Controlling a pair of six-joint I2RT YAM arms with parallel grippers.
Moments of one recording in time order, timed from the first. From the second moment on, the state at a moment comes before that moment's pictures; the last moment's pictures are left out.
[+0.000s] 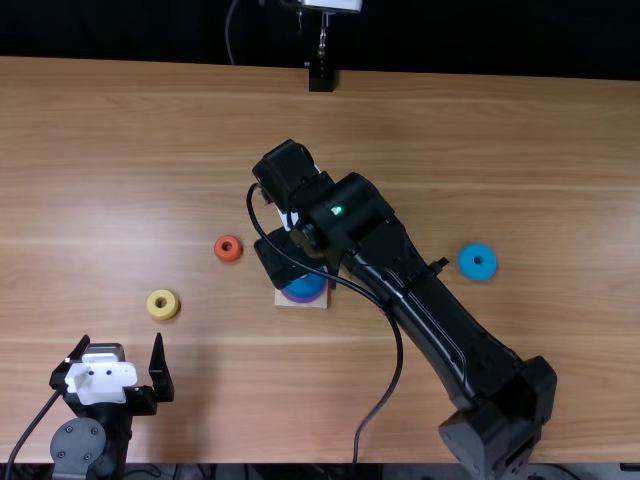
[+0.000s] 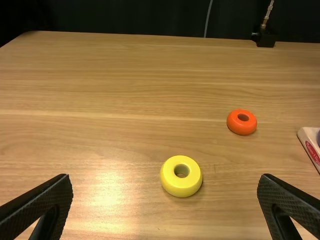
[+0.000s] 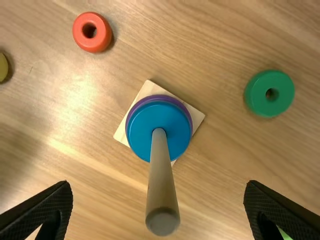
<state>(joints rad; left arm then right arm) -0.08 0.01 0.11 -0.38 -0.10 -0.08 0.68 2.05 2.07 -1.30 0.05 0.11</state>
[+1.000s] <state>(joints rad) -0.08 0.01 0.11 -0.38 -0.10 -0.08 0.42 1.73 1.62 -0.53 0.06 0.09</state>
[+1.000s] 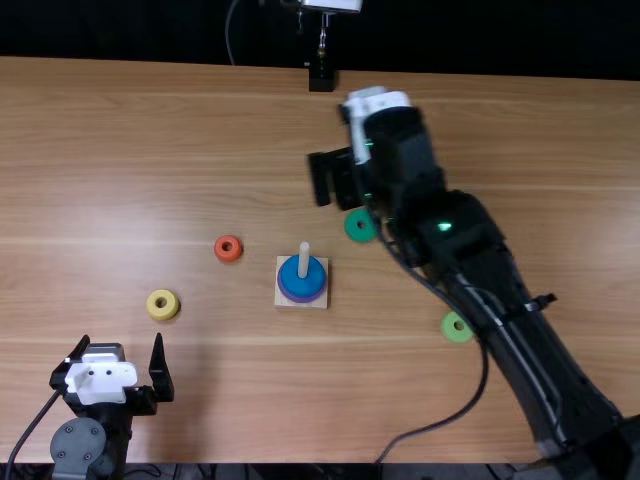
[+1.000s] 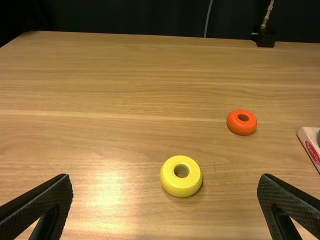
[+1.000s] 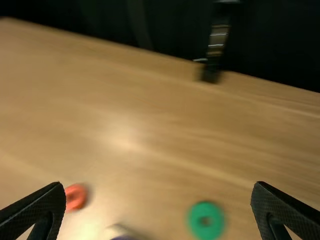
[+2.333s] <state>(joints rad) -0.08 0.01 0.11 -0.38 -0.10 -0.08 -0.03 1.65 1.17 -0.55 -0.03 -0.03</state>
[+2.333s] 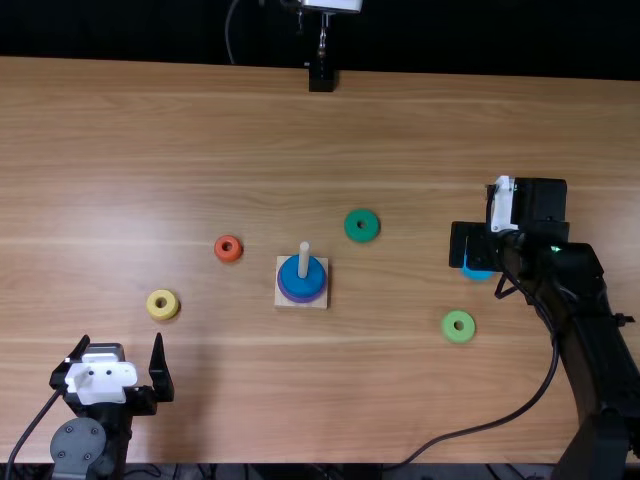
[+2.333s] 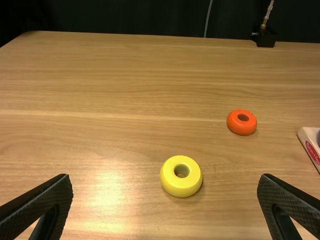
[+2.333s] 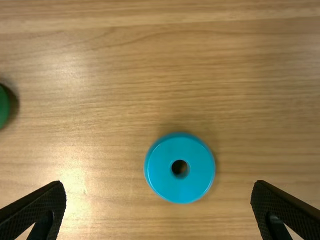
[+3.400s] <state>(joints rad) -0.08 0.01 0.11 -0.38 -0.10 -0.08 -0.05 1.83 1.23 -0.56 -0.01 -0.03</state>
